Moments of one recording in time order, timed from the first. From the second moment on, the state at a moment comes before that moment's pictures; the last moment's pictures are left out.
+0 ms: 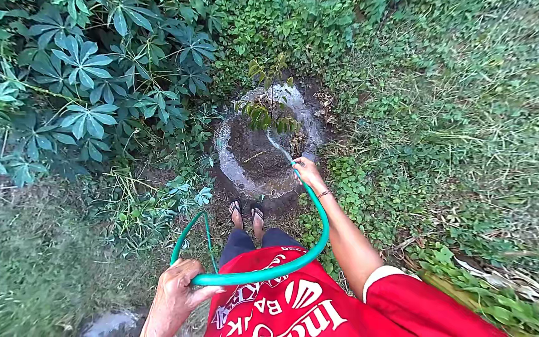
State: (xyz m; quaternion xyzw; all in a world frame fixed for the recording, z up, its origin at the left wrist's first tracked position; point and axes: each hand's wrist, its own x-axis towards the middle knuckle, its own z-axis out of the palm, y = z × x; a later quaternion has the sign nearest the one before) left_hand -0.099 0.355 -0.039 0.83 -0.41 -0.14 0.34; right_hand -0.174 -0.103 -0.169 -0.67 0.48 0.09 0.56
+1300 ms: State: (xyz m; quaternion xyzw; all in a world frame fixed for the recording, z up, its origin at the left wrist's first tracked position) left_hand -0.113 0.363 -0.035 0.83 -0.41 -0.16 0.35; right_hand -0.194 -0.049 -0.205 -0.64 0.45 0.21 0.59
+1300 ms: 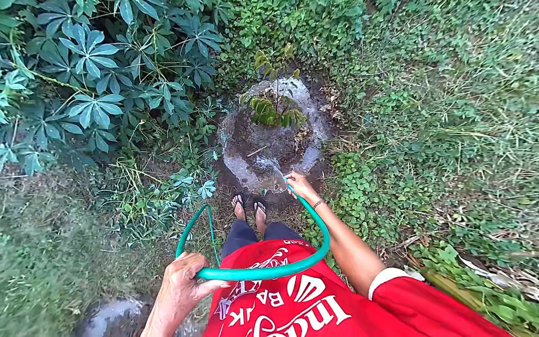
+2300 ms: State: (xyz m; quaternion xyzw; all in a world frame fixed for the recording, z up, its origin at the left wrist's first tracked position) left_hand -0.094 0.362 -0.053 0.82 -0.44 -0.18 0.33; right_hand -0.257 -0.076 -0.195 -0.63 0.57 0.11 0.51
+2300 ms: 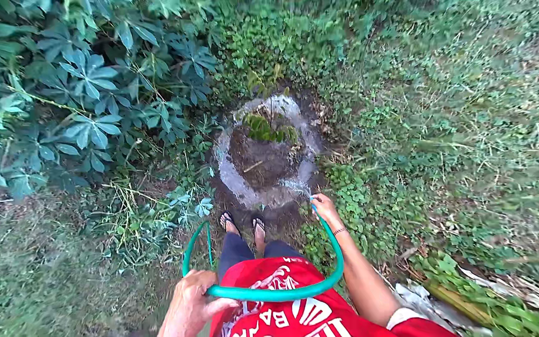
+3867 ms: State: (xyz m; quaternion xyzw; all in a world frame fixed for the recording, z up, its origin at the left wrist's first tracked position) left_hand 0.087 0.458 -0.030 0.81 -0.37 -0.19 0.41; right_hand 0.116 -0.048 0.069 -0.82 0.32 -0.22 0.42
